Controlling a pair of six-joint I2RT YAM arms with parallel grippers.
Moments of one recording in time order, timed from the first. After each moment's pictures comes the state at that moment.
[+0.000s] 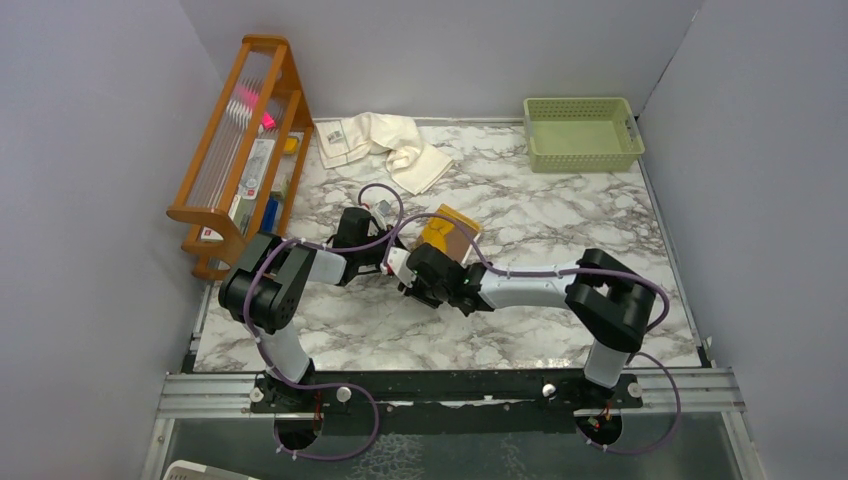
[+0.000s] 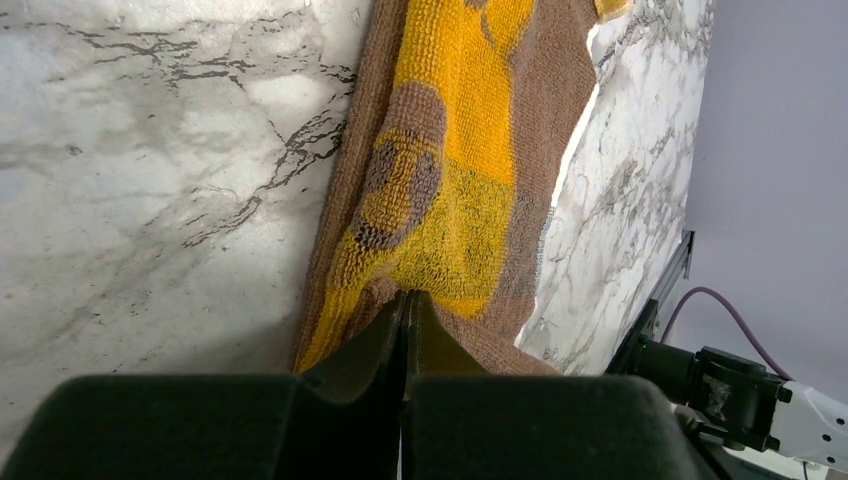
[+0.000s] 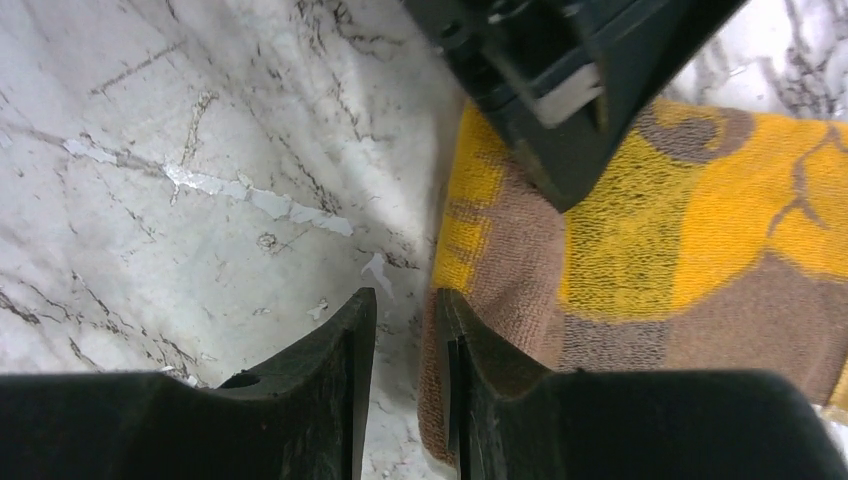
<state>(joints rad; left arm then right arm) -0.37 1.75 0.63 0.45 0.57 -0.76 1.06 1.76 0.99 -0.05 0.13 -0.23</state>
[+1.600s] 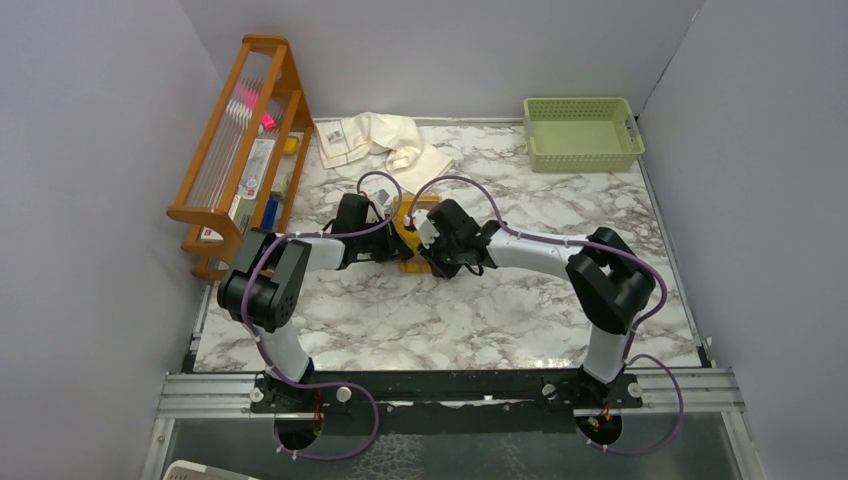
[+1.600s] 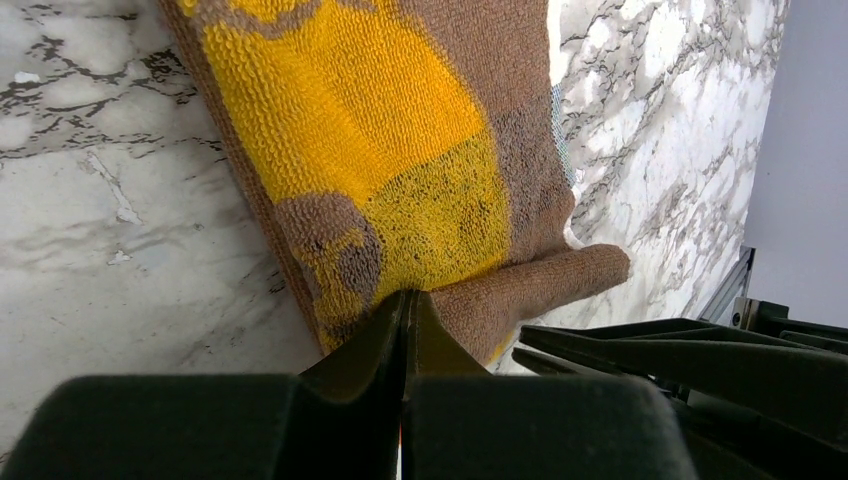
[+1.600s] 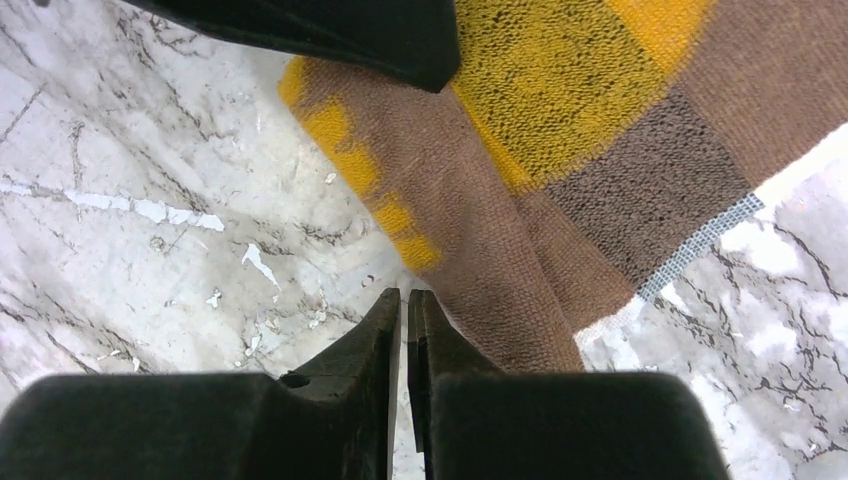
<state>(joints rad) -0.33 1.75 0.76 0.23 0.53 -0.62 0.82 1.84 1.16 -0.29 -0.13 -0.10</state>
